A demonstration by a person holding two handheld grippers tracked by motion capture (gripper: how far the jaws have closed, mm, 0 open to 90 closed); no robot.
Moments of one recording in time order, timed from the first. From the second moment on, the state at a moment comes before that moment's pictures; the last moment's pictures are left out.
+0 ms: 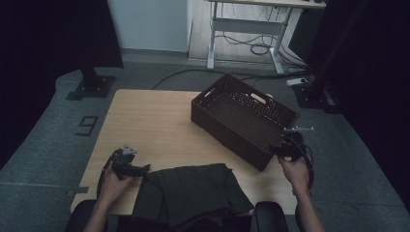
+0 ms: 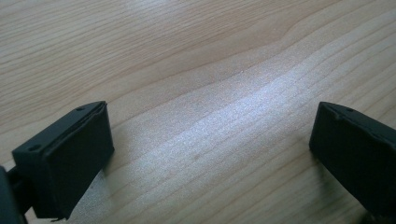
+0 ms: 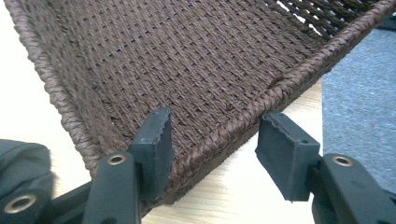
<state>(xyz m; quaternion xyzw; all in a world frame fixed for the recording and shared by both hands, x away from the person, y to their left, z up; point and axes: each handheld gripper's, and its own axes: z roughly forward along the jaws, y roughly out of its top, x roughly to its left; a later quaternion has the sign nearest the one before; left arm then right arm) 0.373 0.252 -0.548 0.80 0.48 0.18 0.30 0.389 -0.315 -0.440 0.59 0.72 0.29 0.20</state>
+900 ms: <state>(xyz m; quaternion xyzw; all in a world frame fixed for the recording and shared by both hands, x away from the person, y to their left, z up) 0.373 0.252 -0.548 0.80 0.48 0.18 0.30 0.403 -0.280 -0.443 0.55 0.75 0.29 0.21</state>
